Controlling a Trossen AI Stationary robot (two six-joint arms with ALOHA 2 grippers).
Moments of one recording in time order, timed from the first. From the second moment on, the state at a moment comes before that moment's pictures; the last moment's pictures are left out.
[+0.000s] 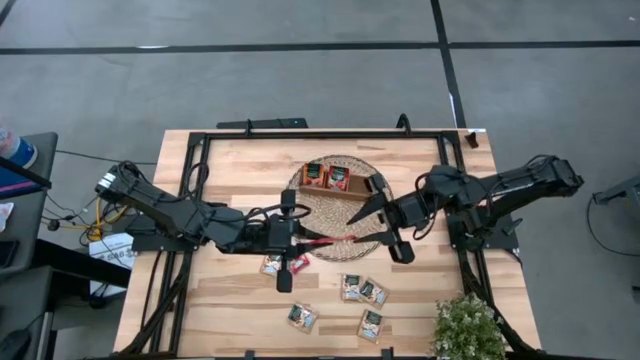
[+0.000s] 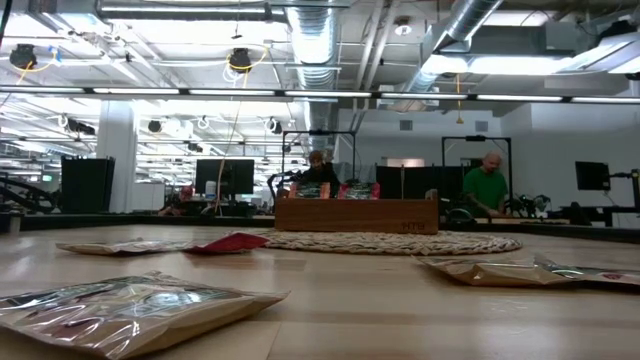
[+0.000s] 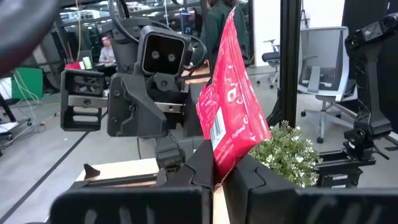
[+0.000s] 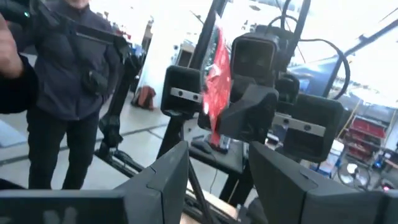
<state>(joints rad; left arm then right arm) -0.43 1.47 1.47 0.02 -0.44 0.12 0.21 1.21 1.04 0.33 -0.26 -0.37</state>
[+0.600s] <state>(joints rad) -0.39 1.47 1.47 0.04 -0.39 0.10 0.24 1.22 1.04 0.42 -0.26 -0.38</state>
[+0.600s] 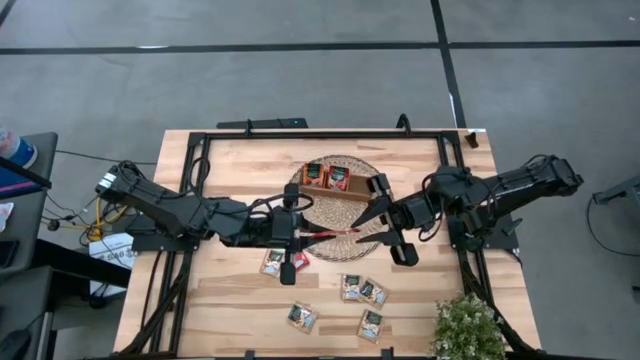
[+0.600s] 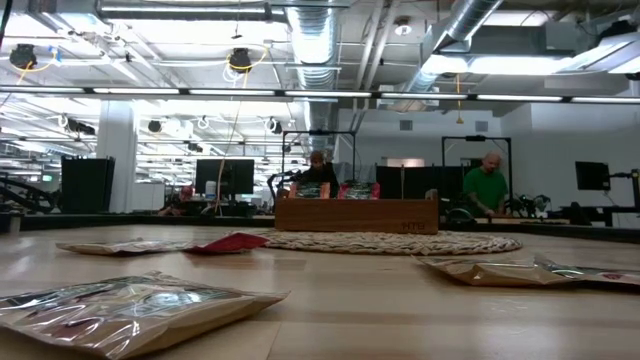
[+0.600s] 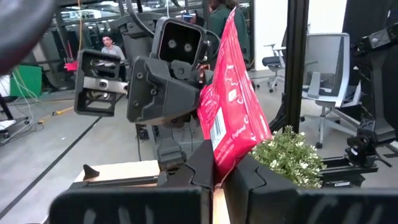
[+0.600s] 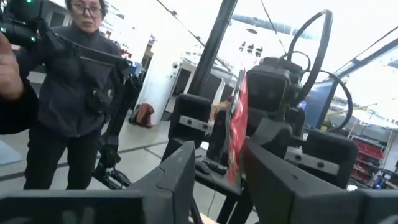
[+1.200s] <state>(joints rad) -0.36 1.48 1.47 0.04 -0.35 0.03 0.24 1.23 1.10 0.34 -0.22 -0.42</state>
